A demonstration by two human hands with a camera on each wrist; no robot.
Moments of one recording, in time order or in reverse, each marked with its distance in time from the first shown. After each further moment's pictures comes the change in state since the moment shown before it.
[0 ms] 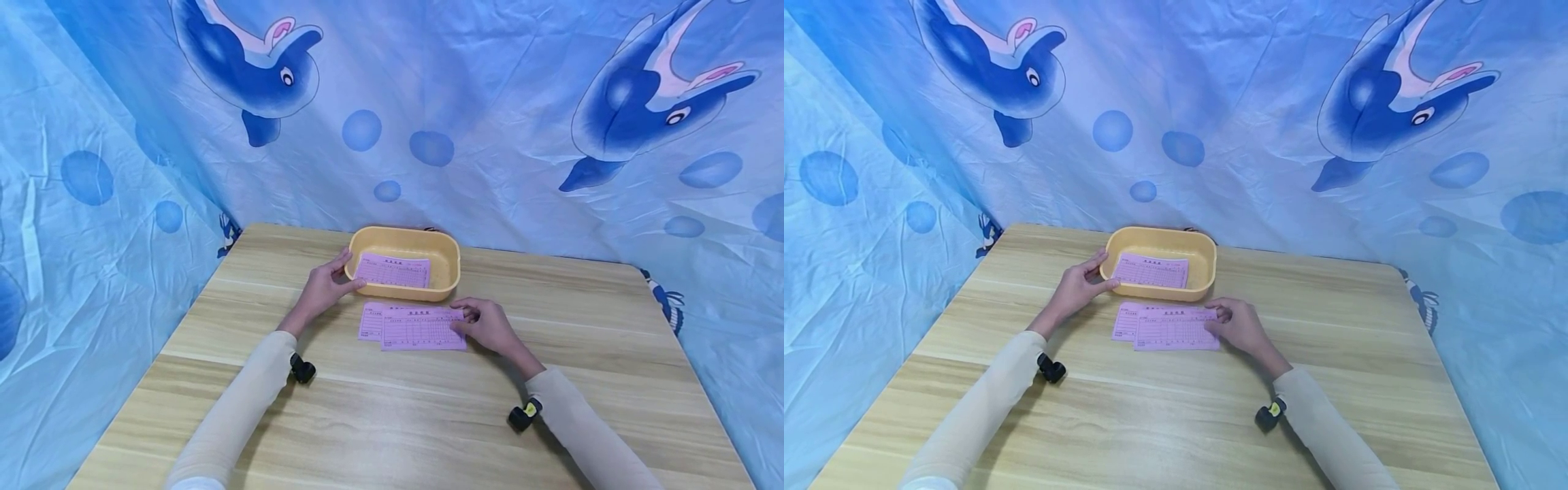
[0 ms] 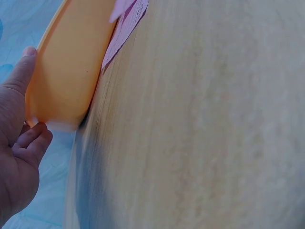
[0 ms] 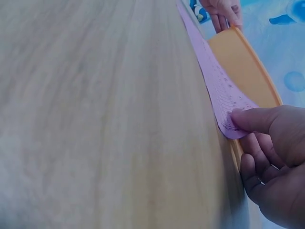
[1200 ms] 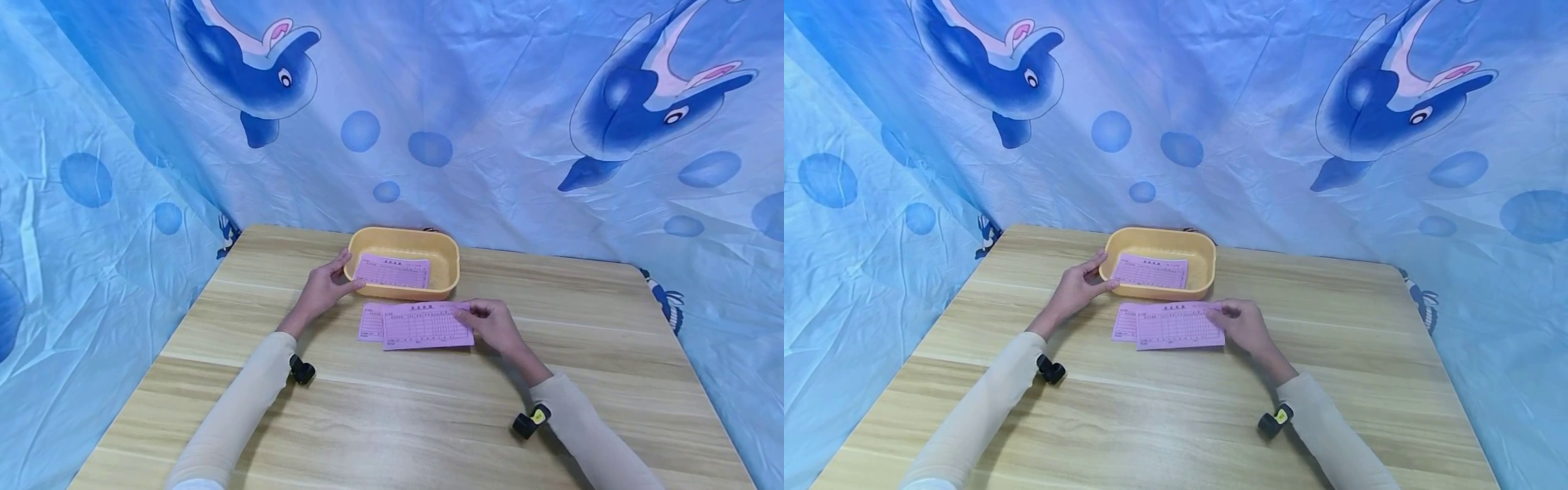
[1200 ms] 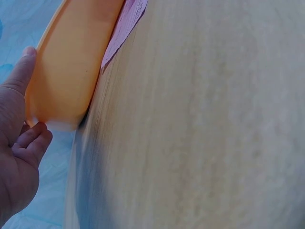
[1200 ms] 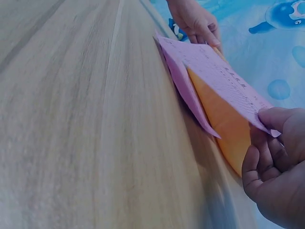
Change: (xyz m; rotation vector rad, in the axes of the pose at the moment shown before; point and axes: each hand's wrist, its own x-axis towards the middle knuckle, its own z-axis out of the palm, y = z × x) left_hand 0.001 0.000 0.001 0.026 0.002 0.000; right_hand -0.009 -0.009 -0.007 0.258 0.088 0.152
